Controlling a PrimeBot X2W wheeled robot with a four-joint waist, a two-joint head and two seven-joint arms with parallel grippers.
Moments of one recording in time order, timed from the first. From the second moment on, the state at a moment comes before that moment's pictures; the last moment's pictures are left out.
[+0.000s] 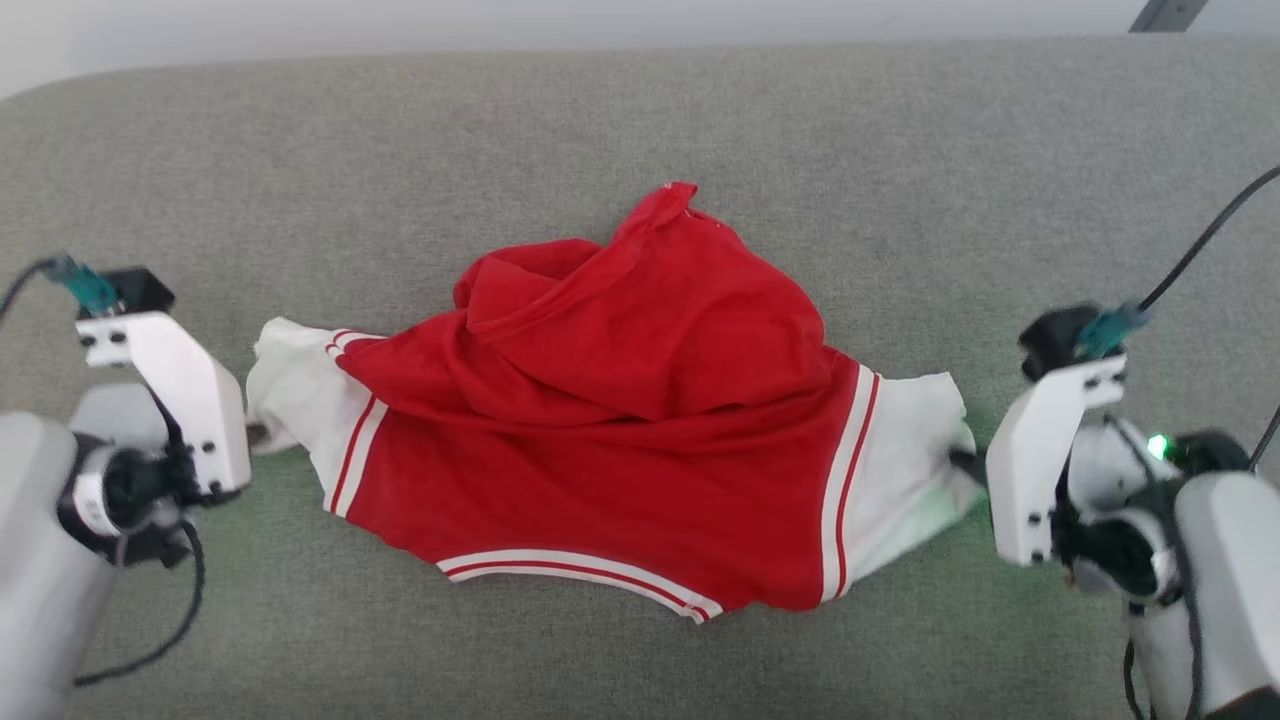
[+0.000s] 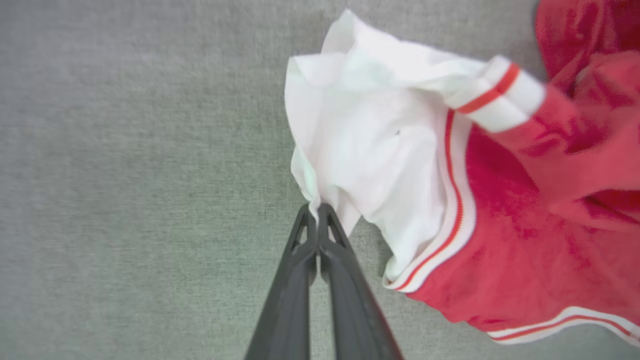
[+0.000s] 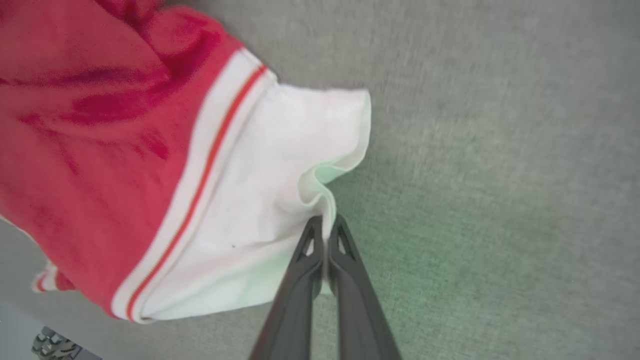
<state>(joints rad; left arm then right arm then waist) -0.62 0.64 -0.49 0.49 -0.94 0.09 0.80 -0.35 -0.25 0.12 0.16 0.43 0.13 0.96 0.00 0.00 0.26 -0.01</state>
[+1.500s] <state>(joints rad) -1.31 0.53 -0.50 0.57 -0.80 0.01 0.69 -1.24 -0.22 0.13 0.60 0.44 0.13 0.45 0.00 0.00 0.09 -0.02</state>
